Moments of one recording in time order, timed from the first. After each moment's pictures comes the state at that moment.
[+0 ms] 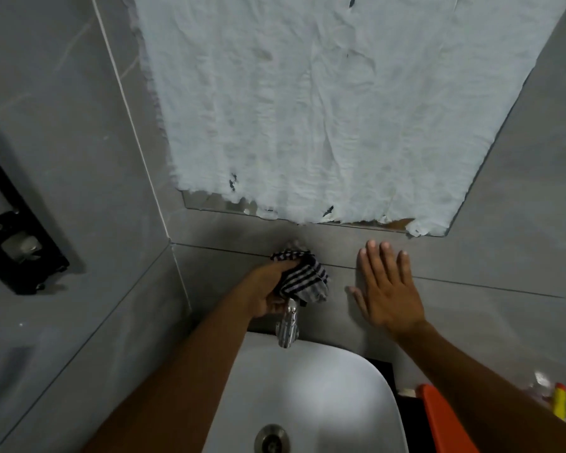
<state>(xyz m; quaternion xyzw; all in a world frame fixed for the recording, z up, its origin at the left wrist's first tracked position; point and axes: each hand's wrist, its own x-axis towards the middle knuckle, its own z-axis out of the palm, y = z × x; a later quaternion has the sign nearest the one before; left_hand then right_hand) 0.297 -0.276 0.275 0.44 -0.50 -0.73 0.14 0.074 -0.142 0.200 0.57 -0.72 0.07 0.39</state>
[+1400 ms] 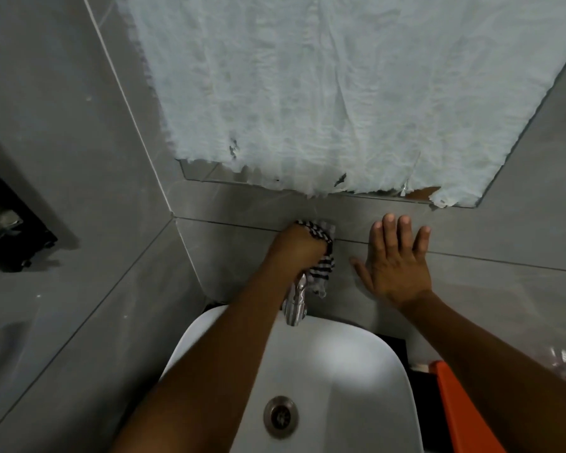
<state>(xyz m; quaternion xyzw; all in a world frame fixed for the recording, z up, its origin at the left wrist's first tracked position) 0.257 -0.268 0.290 0.48 -0.76 -0.43 0.12 0.060 -0.175 0.170 0.55 -0.70 0.14 0.44</state>
